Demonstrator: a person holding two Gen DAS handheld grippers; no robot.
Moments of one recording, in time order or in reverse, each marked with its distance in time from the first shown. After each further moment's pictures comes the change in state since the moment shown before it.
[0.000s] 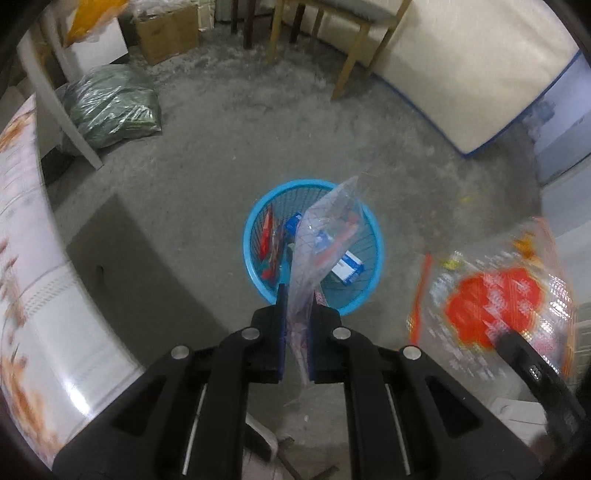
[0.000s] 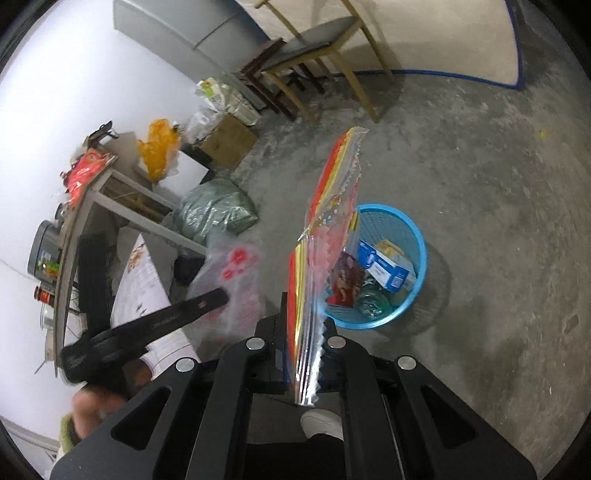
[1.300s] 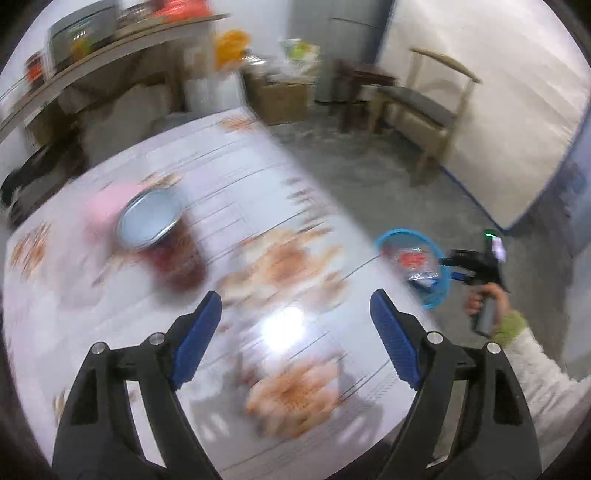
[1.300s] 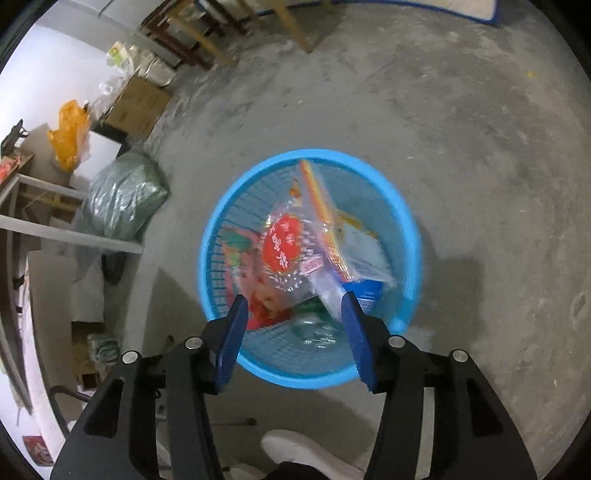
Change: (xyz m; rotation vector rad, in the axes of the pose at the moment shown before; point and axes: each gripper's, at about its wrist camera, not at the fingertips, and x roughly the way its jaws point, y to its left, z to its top) left arm -0.227 0.175 -0.210 -0.229 -0.364 0.203; right arm 0.196 -0.084 0.032 0.125 0.170 -0.241
